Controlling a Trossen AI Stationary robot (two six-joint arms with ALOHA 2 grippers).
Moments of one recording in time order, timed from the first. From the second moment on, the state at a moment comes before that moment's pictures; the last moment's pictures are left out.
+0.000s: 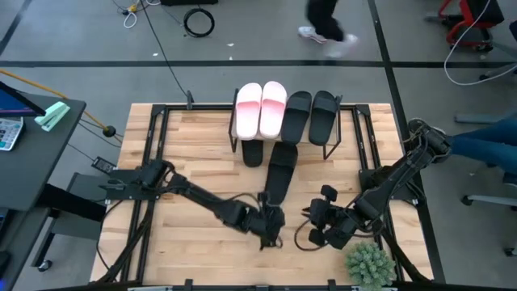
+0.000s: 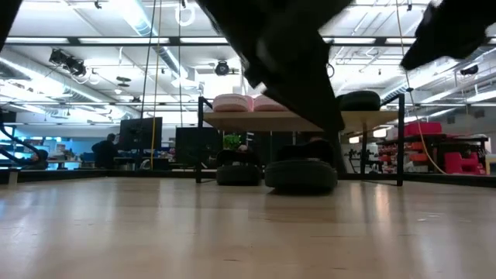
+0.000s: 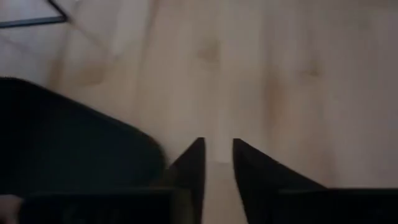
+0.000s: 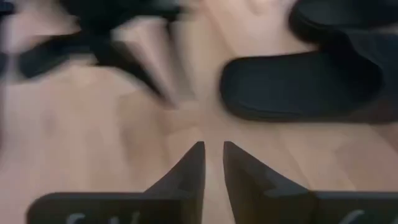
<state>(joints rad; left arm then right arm) -0.39 2.13 1.58 -0.34 -0.49 -0.22 0.71 1.44 0.93 -0.54 0.66 0.92</state>
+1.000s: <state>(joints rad) -0.32 2.18 1.58 -0.47 -0.42 -0.38 0.22 1.53 0.74 -0.43 0.54 0.97</state>
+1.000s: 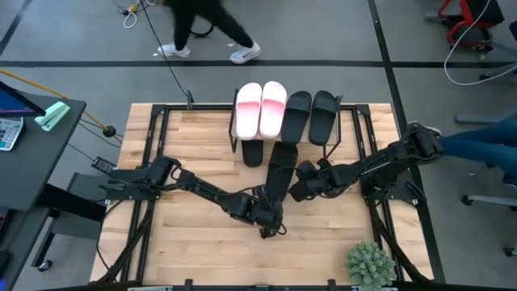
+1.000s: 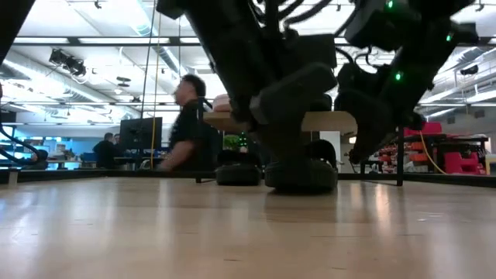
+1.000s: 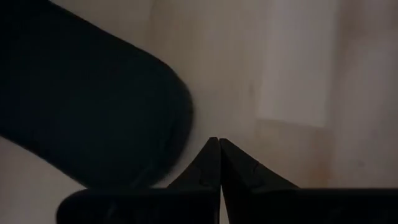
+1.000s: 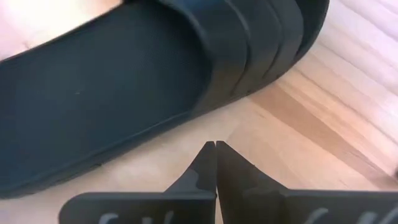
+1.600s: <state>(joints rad) -0.21 2.22 1.58 -0.39 -0.43 -0.34 -0.04 1.53 0.64 -0.07 0.47 0.71</state>
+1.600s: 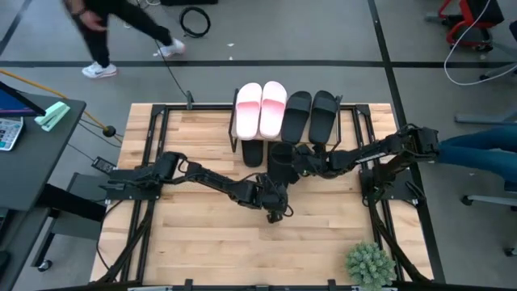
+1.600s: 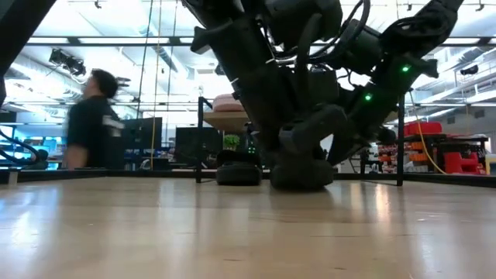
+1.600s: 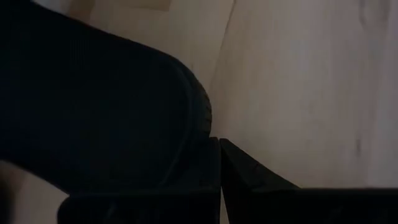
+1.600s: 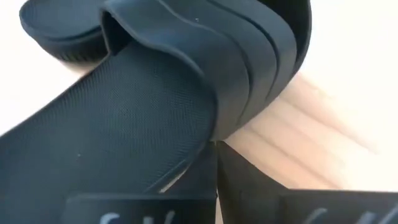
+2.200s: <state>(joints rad) -0.05 2.22 1.58 -0.36 -0.41 -0.36 -0.17 1.53 0.64 0.05 0.34 0.50</state>
